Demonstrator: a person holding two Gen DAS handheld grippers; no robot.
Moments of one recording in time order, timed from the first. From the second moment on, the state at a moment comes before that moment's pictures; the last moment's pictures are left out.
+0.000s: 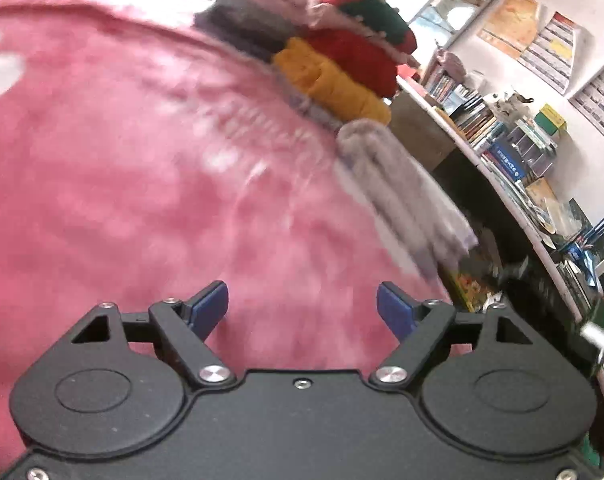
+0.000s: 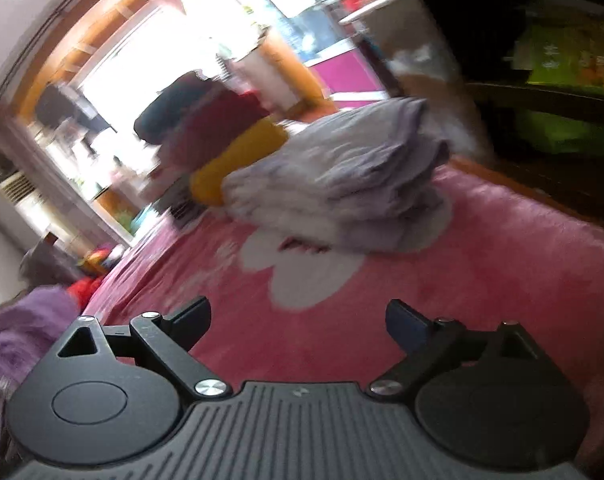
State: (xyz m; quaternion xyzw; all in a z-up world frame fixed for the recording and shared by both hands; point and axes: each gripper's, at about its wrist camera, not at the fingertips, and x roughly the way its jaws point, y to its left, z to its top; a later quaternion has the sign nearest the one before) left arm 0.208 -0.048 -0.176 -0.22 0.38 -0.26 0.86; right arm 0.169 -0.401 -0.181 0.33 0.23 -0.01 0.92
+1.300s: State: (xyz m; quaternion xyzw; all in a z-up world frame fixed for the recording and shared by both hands) left arm 0.023 0.043 -0.036 -0.05 0.28 0.00 0.96; right arm 0.053 -0.164 -0.035 0.03 0.32 0.13 0.94
